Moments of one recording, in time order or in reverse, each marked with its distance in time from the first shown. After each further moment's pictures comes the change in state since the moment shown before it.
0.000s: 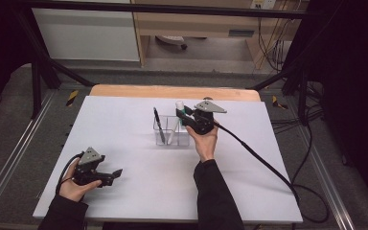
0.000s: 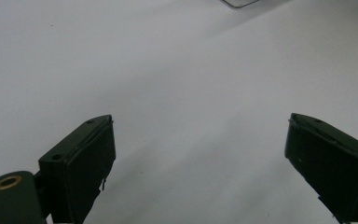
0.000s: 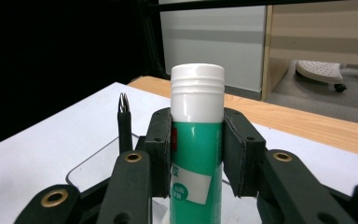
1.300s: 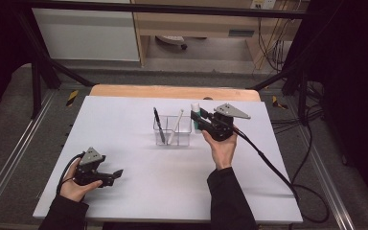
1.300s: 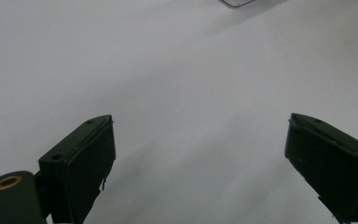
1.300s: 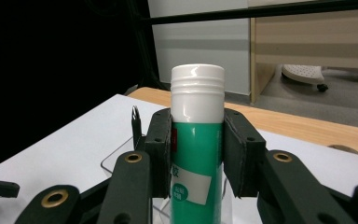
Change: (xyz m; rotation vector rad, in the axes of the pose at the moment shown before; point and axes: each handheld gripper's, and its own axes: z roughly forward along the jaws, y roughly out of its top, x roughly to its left) left arm -0.002 0.001 0.001 0.004 -0.001 0.004; right arm 0.003 0.022 -0.071 -0.029 -0.040 0.035
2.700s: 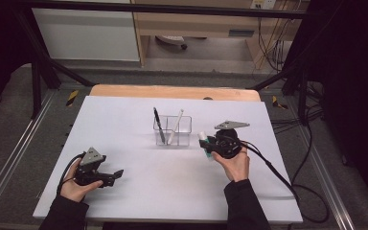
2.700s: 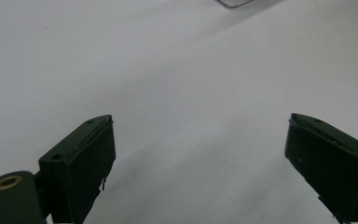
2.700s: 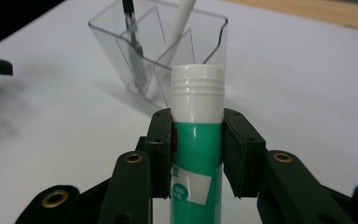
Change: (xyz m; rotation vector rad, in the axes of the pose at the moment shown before) left arm -0.002 0.001 0.000 0.001 -0.001 0.007; right arm -0.003 -0.032 -0.033 0.418 -0.010 -0.010
